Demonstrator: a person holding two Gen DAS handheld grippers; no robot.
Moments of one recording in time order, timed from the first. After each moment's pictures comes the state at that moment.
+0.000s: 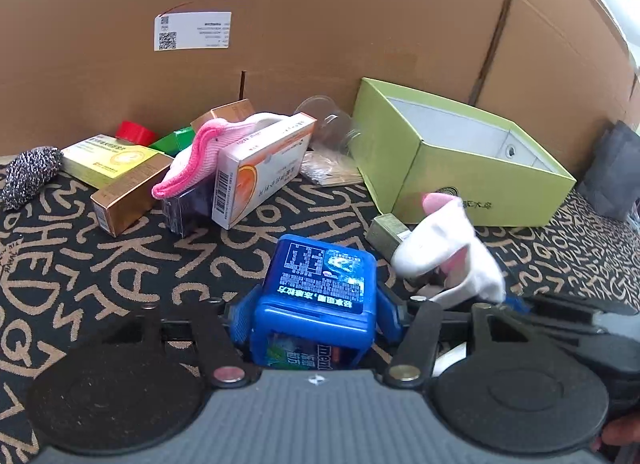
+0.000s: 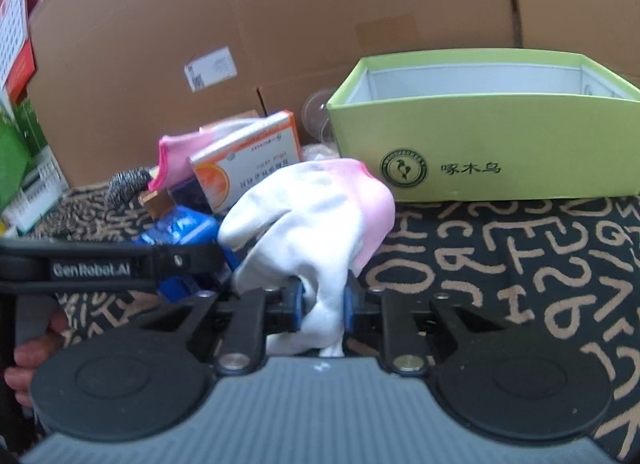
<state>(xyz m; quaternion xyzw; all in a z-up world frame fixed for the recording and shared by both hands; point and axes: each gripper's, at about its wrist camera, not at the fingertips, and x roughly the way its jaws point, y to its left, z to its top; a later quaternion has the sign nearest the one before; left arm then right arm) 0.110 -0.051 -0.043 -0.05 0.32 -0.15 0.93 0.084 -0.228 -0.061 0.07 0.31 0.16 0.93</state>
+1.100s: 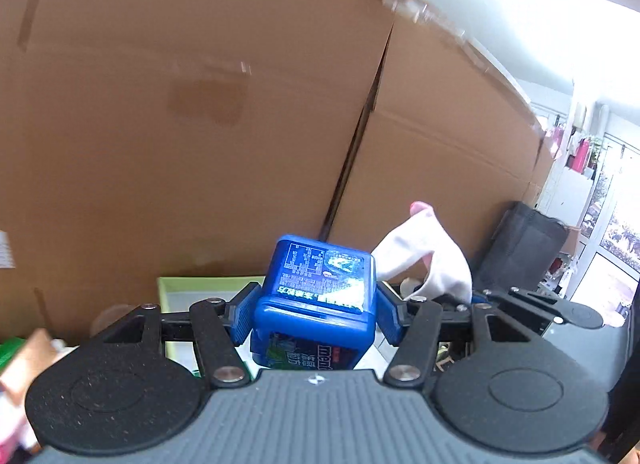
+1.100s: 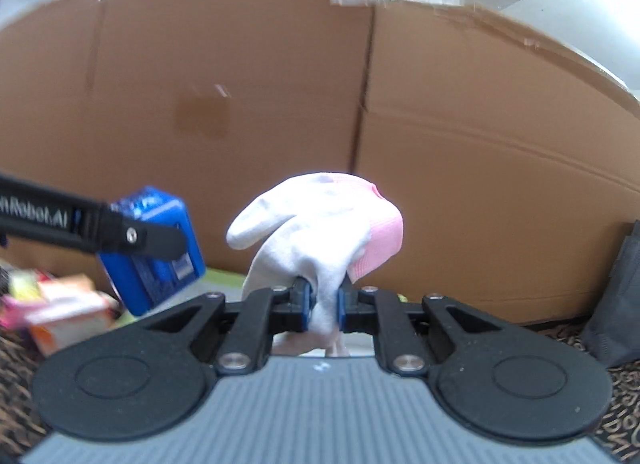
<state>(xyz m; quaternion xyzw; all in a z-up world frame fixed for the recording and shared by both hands) 0.200 -0.185 0.073 -0.07 0.21 -0.30 0.93 0.151 -0.335 0.060 -0.07 0.16 0.00 0.99</state>
